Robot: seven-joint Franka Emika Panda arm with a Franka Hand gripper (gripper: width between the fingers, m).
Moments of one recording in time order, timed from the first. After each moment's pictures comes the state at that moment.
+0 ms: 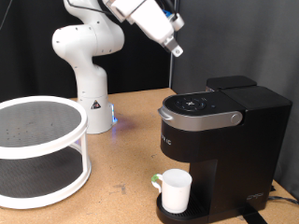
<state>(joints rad) 0.26 -0.47 -0.22 -2.46 0.75 2.29 -0.98</state>
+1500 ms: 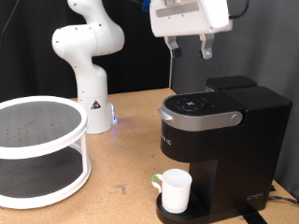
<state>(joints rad) 0.24 -0.24 -0.08 -2.15 0.14 2.16 -0.86</state>
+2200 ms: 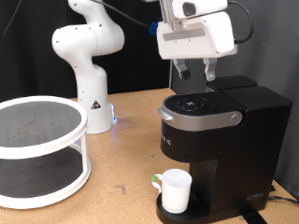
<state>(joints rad) 0.24 -0.20 -0.05 -2.26 0.14 2.36 -0.84</state>
